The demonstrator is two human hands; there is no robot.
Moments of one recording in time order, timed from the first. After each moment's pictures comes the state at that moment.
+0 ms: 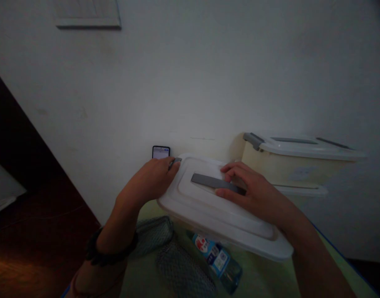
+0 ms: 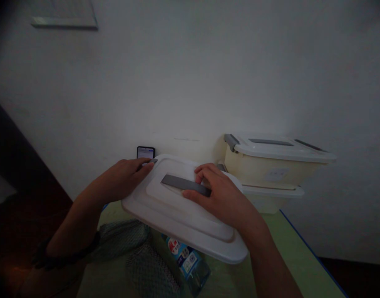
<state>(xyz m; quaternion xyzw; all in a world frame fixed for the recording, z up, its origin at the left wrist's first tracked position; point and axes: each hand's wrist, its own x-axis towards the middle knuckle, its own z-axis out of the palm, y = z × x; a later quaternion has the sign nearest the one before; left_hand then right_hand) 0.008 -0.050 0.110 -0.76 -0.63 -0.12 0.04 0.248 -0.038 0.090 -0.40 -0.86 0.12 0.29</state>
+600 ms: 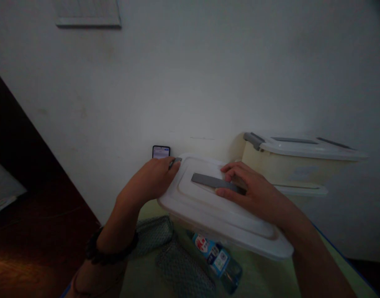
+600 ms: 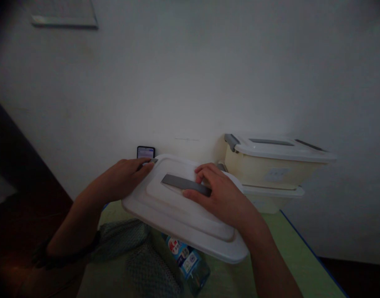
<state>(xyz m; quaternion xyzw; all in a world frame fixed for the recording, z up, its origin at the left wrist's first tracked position) 0.005 -0.049 0.108 -0.77 -0.62 -0.12 0.05 0.248 -0.037 0.087 -0.40 -0.86 0.12 0.29</state>
